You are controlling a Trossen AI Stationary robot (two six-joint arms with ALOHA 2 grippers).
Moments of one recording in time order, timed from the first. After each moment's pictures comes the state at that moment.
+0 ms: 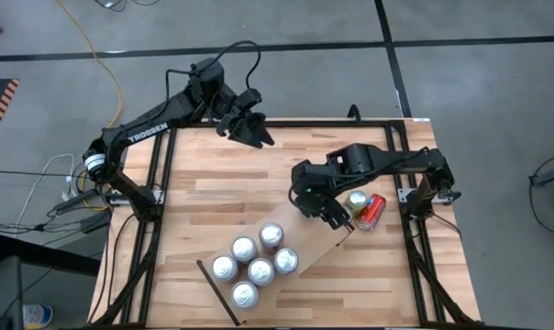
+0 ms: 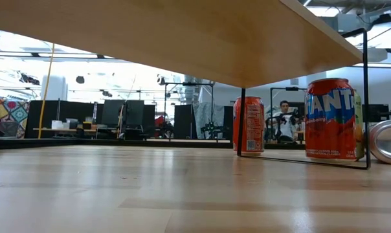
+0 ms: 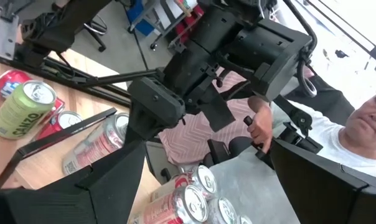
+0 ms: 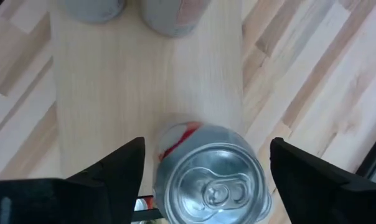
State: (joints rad) left arm 0.58 1.55 1.49 0.09 1.28 -0.86; right arm 0.14 1.81 2.09 -1.45 0.03 -0.50
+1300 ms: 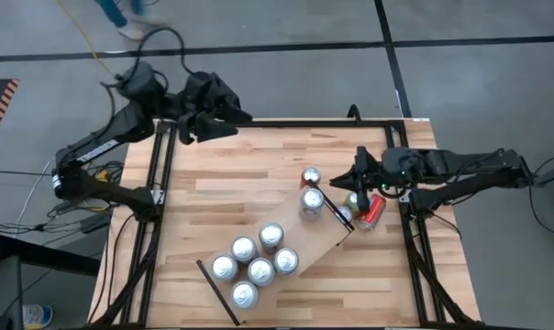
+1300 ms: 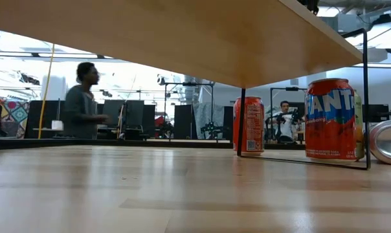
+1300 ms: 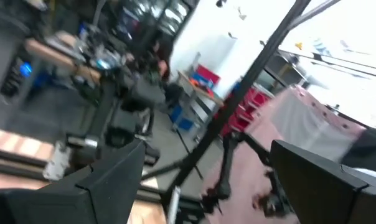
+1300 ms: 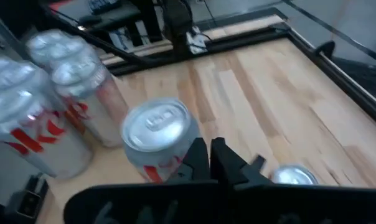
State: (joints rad) left arm 0.45 1.23 1.49 0.06 0.76 -0.76; right arm 0.08 0.91 0.96 -0.46 0.12 0.26
